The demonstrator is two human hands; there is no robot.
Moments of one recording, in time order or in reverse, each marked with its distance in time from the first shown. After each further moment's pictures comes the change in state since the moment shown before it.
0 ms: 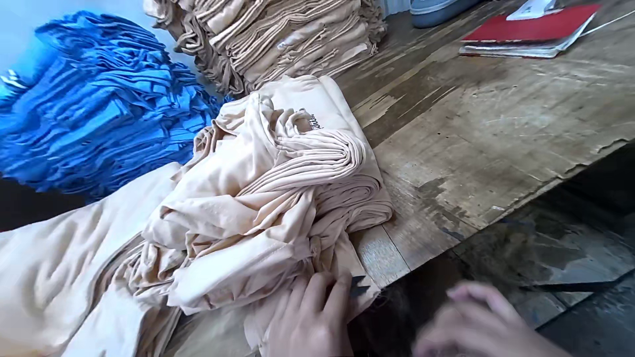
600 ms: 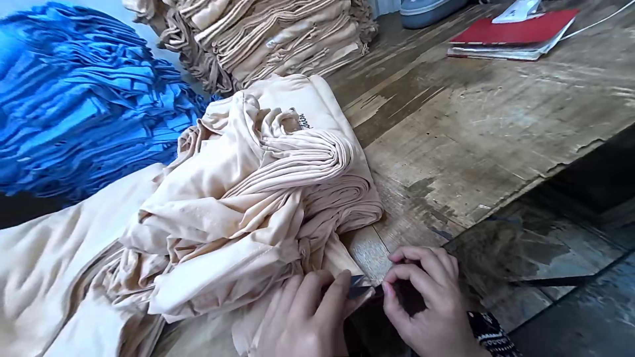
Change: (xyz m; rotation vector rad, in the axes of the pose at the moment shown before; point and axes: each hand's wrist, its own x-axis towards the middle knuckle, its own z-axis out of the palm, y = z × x) left_hand 0.008 0.003 -0.009 -0.114 0.000 0.039; right_hand 0.056 0.064 0.093 -0.294 0.893 0.234
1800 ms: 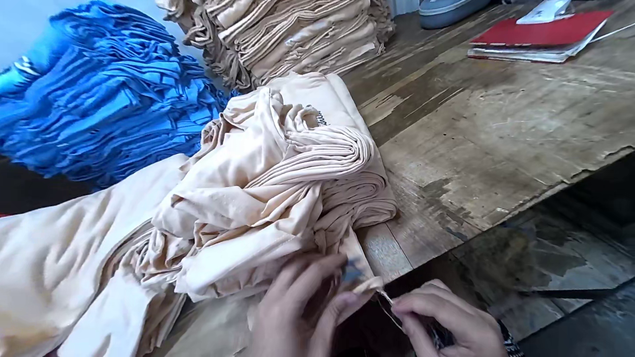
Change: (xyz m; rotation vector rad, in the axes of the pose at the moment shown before) left_hand -0.007 -0.037 -0.003 -0.387 0.041 -0.101; right_hand -0.006 -0.033 -0.033 0.447 -0.213 0.123
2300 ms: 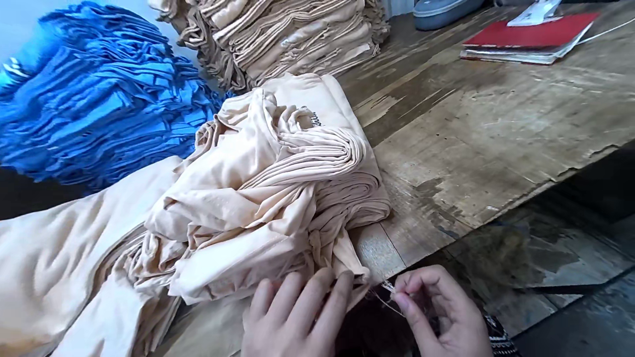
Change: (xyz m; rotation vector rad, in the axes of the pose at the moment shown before) left_hand -0.002 0.016 0.003 0.571 0.153 0.378; right_hand 0.004 0.004 0.007 0.192 0.060 0.103
